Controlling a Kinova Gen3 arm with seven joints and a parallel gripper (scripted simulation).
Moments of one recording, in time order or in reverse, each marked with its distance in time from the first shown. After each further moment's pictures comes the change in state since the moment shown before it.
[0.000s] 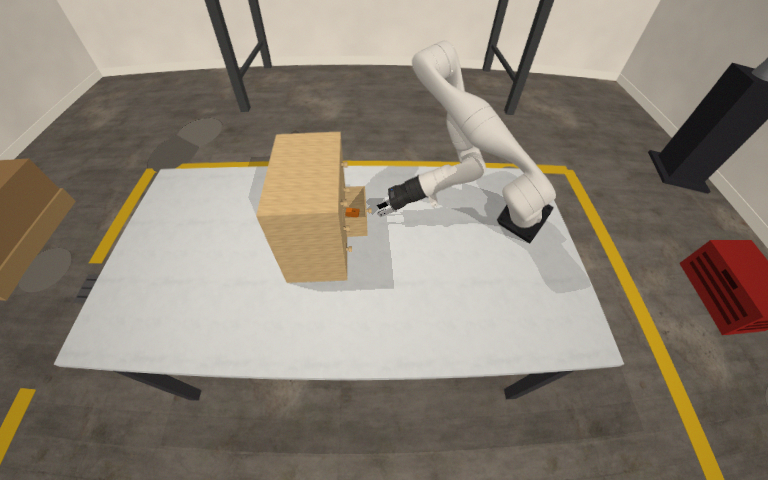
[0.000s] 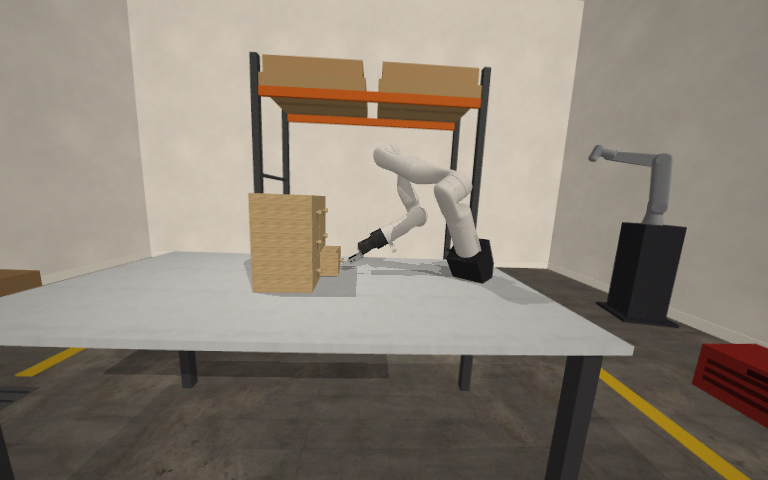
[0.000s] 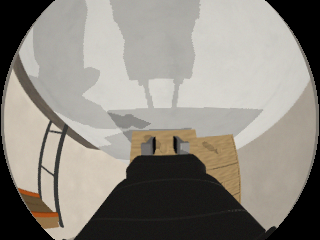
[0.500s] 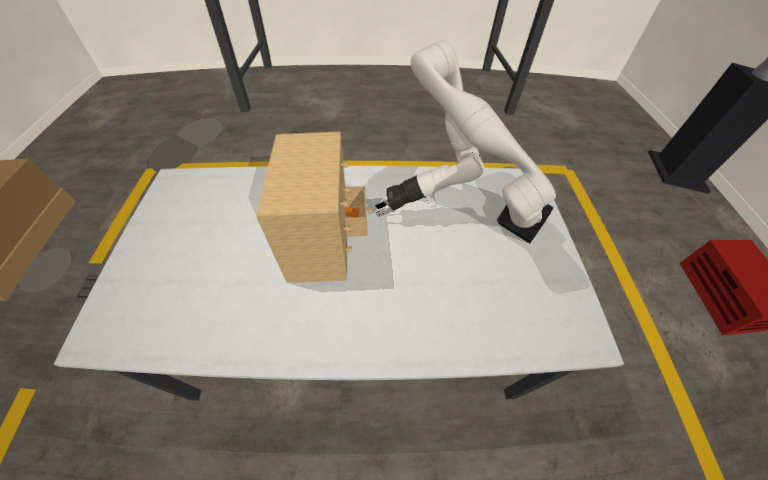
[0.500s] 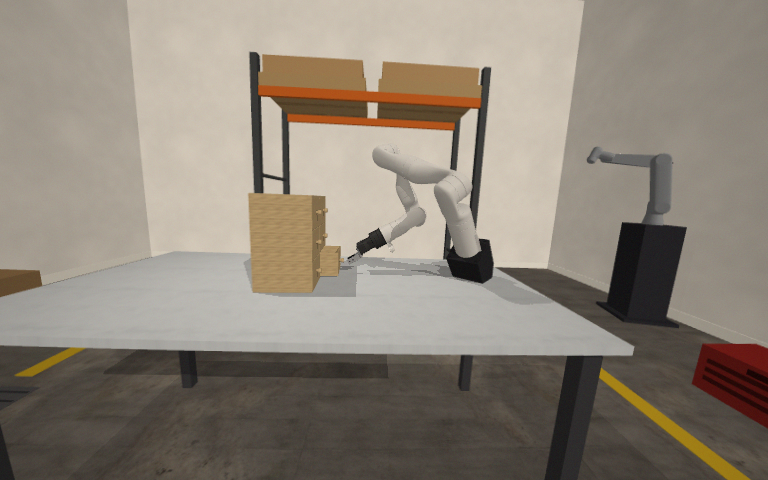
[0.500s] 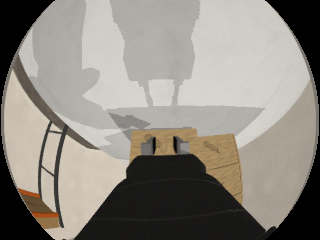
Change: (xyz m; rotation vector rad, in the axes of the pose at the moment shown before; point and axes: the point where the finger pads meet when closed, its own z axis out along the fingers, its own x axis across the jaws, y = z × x) arm -0.001 0.002 0.005 0.000 -0.002 0.003
